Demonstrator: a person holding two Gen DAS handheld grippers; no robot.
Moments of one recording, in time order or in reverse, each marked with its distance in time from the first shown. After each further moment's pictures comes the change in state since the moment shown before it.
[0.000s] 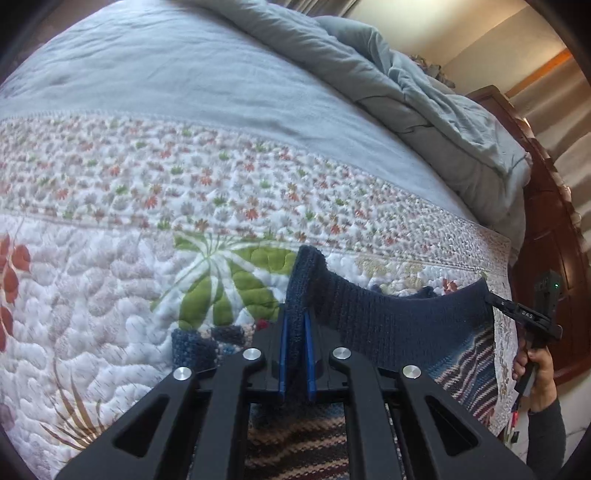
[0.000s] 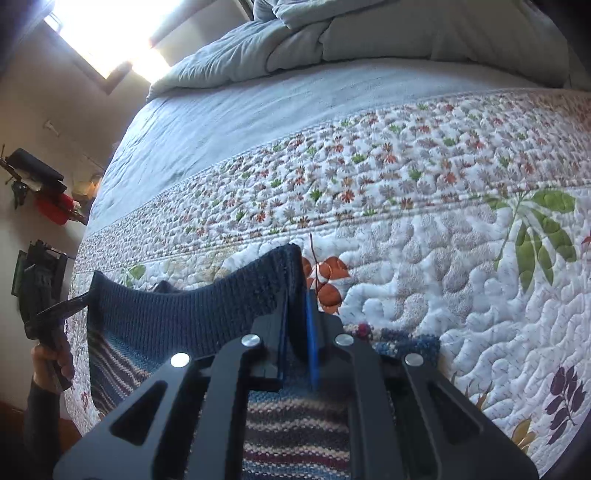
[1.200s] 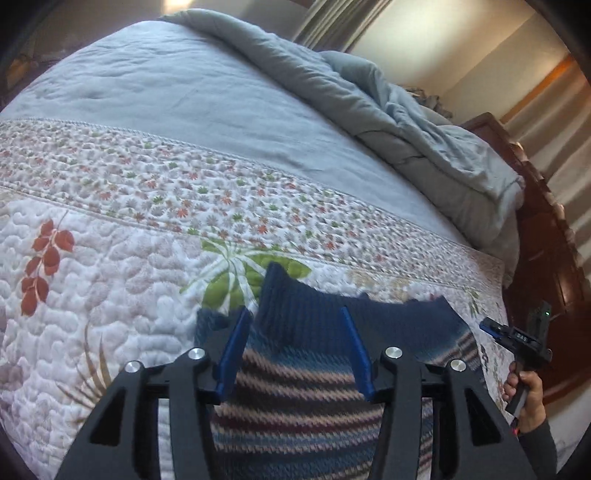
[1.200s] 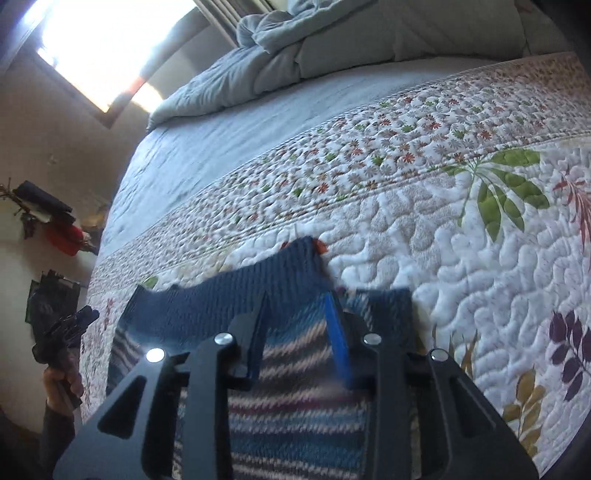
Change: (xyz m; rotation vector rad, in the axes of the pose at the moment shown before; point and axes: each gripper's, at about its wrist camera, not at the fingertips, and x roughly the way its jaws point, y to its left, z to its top) left arm -0.056 0.001 -0.047 -0.021 -0.129 -0.018; right arm -0.044 -0.022 -0.053 0.084 -0.082 0.074
